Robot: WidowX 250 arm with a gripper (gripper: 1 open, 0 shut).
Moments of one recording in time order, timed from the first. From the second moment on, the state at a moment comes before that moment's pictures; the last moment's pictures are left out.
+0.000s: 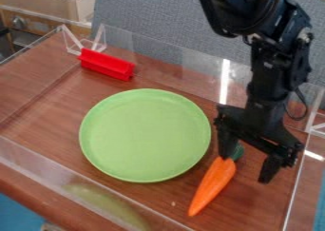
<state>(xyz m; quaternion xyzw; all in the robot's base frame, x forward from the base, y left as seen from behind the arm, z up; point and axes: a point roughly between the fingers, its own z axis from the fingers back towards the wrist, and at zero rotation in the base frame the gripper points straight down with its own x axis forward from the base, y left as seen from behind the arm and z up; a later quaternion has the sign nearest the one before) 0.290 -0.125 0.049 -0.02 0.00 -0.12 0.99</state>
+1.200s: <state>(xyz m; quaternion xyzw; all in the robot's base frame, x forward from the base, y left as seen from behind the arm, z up) 0.280 -0.105 0.023 0.03 0.01 -0.09 1.00</state>
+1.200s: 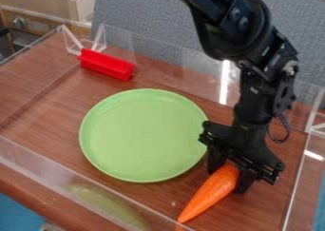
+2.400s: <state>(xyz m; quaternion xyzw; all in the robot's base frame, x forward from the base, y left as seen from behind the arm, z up) 0.280 -0.108 0.023 0.04 -0.03 -0.07 1.00</state>
